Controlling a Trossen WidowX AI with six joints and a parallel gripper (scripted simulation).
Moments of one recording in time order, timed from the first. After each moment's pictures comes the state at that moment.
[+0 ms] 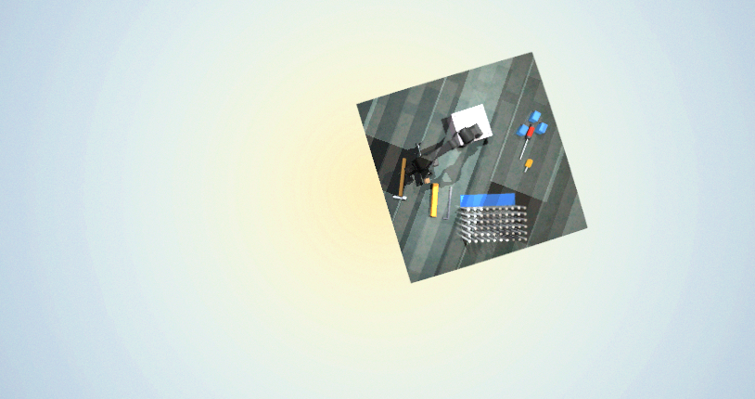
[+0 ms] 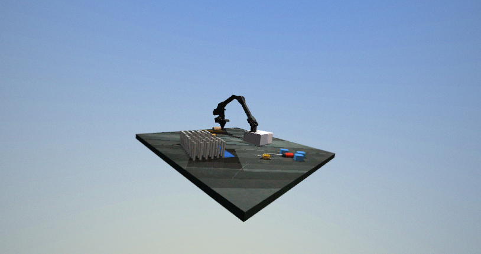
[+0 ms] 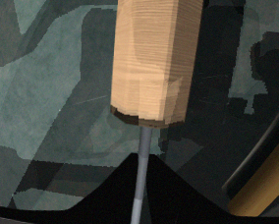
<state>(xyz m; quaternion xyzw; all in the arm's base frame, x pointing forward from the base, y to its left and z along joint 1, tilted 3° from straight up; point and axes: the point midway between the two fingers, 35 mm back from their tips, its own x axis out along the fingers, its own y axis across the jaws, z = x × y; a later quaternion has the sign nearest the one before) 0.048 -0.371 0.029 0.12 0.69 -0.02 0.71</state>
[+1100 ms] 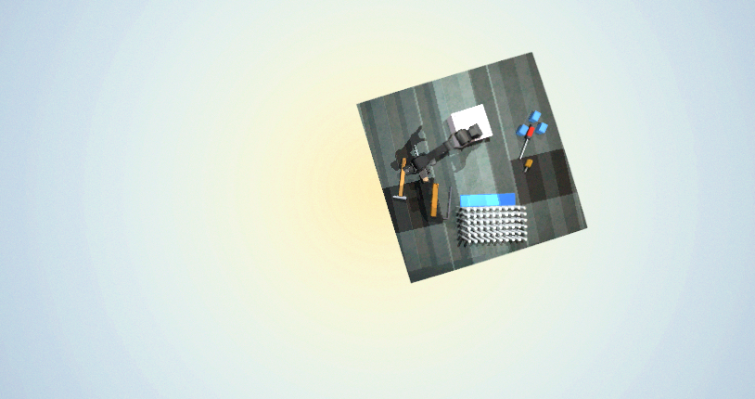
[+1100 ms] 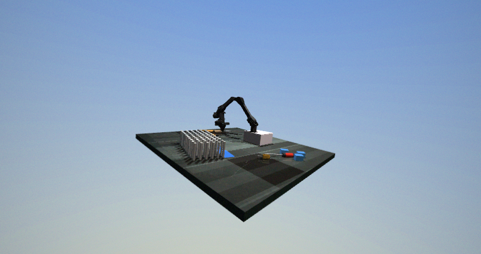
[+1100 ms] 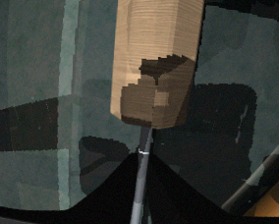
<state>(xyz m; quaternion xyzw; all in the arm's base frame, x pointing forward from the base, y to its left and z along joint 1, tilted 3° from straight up) 0.040 -0.377 -0.005 0.10 0.70 0.00 0.71</state>
